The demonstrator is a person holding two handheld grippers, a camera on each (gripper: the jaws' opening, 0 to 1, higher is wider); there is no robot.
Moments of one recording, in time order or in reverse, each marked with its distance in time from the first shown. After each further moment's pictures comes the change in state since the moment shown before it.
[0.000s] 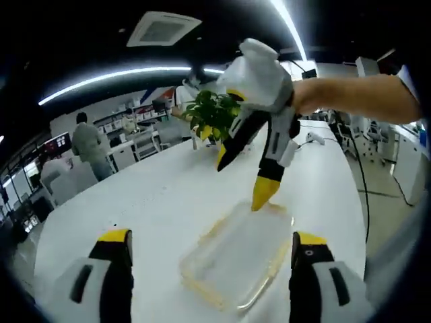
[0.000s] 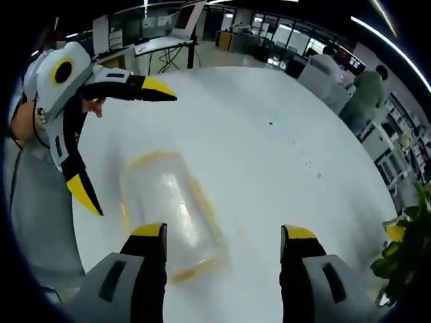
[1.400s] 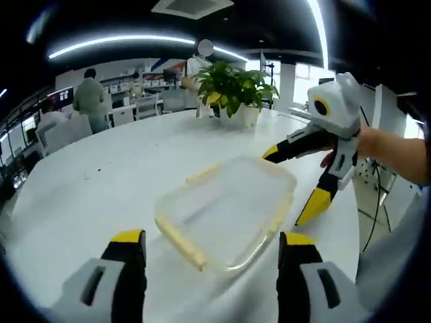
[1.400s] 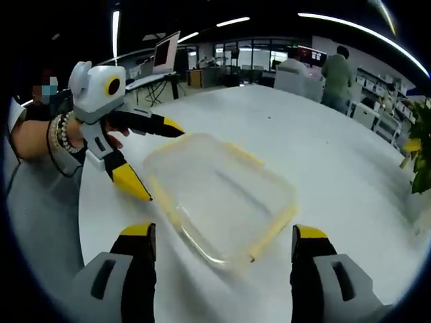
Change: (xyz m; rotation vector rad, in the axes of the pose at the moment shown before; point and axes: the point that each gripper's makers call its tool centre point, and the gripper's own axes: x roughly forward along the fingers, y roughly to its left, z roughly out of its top) left arm 0.012 -0.017 -0.074 -0.177 0.134 -0.047; right arm 0.030 0.068 -0.053 0.235 -0.225 -0.006
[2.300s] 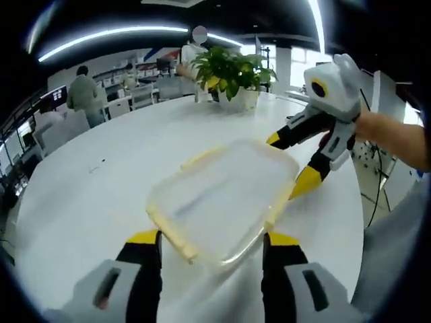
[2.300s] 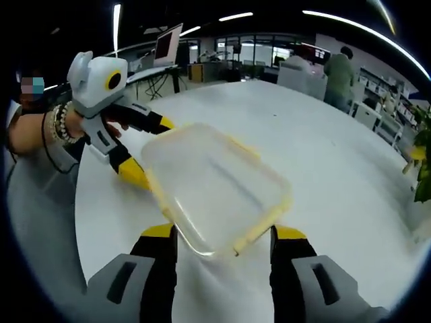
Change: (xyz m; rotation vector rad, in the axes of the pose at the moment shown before) left arm -0.014 0.026 -0.028 0.066 0.122 0.007; right arm 0.022 0.012 0.009 -0.024 0.040 -0.003
